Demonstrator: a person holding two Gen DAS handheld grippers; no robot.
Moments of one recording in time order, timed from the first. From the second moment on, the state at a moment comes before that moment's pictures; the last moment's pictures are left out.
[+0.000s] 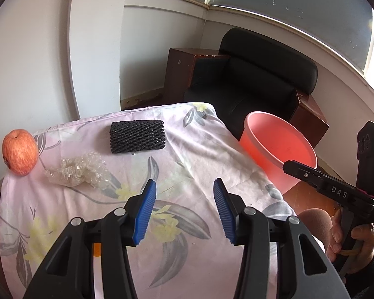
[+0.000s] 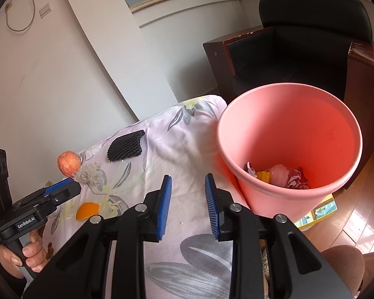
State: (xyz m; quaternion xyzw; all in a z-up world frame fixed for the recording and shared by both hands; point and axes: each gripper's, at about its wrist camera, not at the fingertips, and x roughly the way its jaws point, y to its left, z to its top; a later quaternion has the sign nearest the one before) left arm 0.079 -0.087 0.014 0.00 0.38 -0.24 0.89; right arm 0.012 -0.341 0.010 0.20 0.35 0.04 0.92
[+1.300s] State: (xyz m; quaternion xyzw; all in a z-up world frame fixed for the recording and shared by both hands) left arm 0.070 0.001 -0.020 0.05 0.41 -0.23 0.88; right arm 0.034 -0.243 -0.006 0.15 0.41 0.16 0.89
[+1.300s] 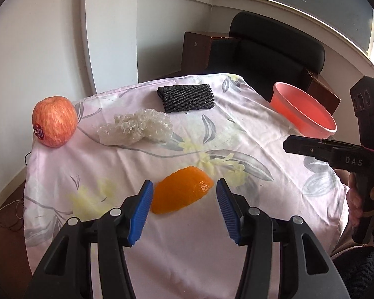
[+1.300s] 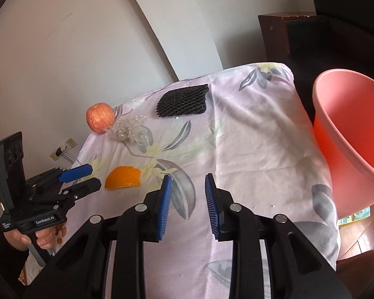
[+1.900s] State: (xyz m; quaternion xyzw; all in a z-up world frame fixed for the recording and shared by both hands) left arm 0.164 0.013 -0.021 0.13 0.38 -0.21 0.89; right arm 0.039 -0.207 -0.014 0.12 0.44 0.20 0.87
